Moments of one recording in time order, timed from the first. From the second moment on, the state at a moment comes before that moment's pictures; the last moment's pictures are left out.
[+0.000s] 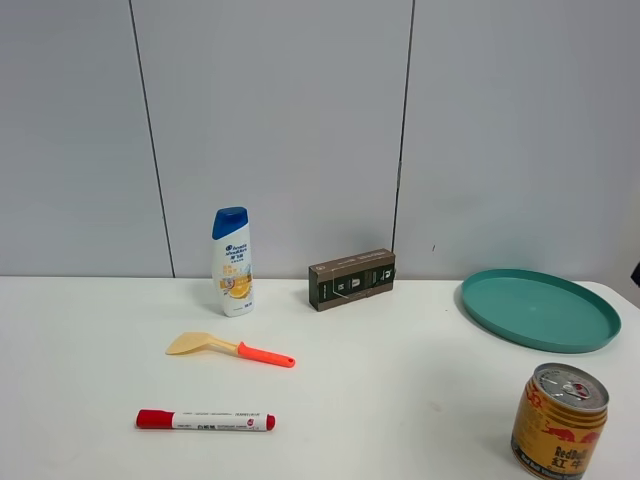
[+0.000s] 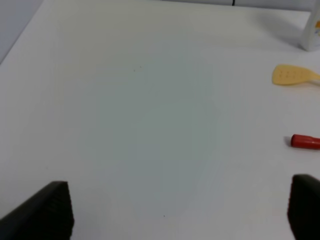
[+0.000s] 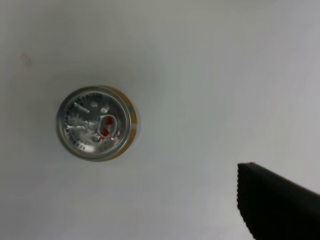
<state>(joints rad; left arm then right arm) 0.07 -0.01 -0.51 0.06 1.06 -0.07 -0.06 1.14 -0.88 0.32 0.99 -0.37</state>
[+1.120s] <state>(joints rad) 0.07 -0.01 -0.51 0.06 1.06 -0.07 0.26 1.38 -1.01 0.04 0.97 -0.28</state>
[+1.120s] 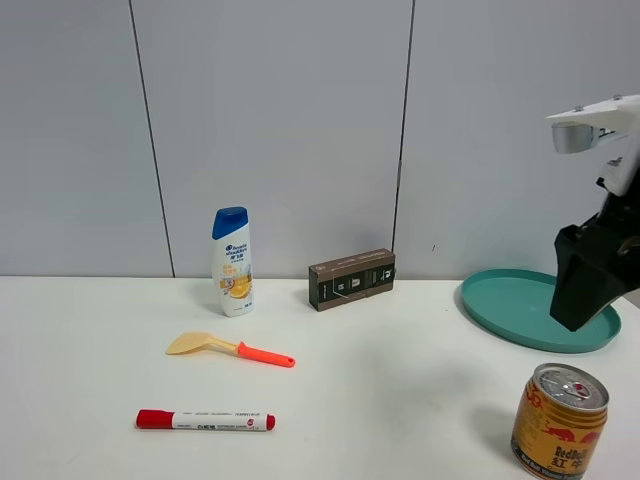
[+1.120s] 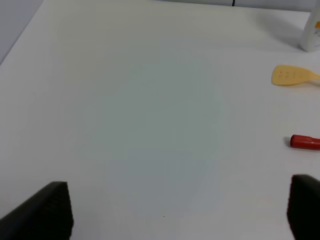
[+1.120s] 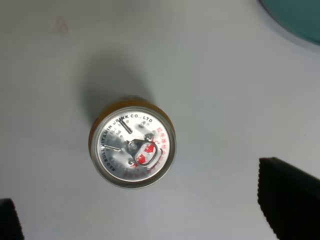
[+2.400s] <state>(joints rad) 0.07 -0.01 -0.51 0.06 1.06 -0.07 0.26 1.77 -1.01 0.04 0.82 -0.30</state>
